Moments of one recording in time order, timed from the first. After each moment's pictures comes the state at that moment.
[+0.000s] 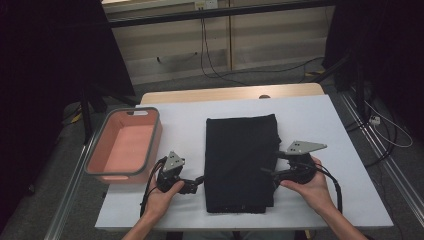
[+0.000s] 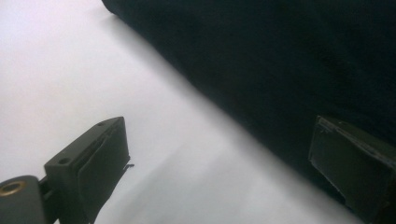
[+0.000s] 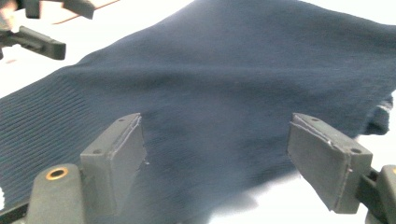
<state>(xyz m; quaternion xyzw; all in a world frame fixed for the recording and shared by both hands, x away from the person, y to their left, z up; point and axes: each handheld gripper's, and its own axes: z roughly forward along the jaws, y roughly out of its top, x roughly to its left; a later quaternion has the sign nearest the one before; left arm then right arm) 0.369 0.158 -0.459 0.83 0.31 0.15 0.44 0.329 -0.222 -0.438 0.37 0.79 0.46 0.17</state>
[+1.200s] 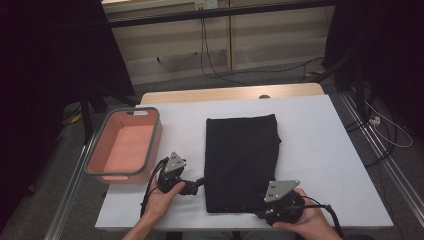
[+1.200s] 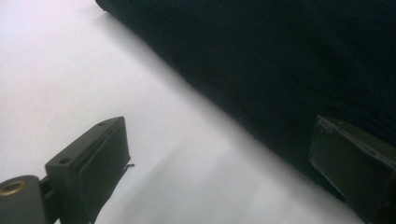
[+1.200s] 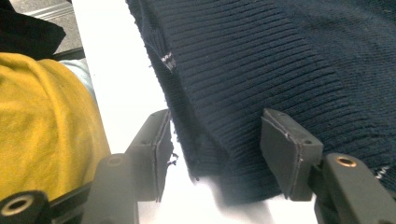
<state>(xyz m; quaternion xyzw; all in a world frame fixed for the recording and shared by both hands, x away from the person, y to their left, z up) 0.369 0.156 -0.461 0.84 0.30 0.16 0.43 0.261 -0.171 -0.461 0.24 0.90 0.35 0.13</state>
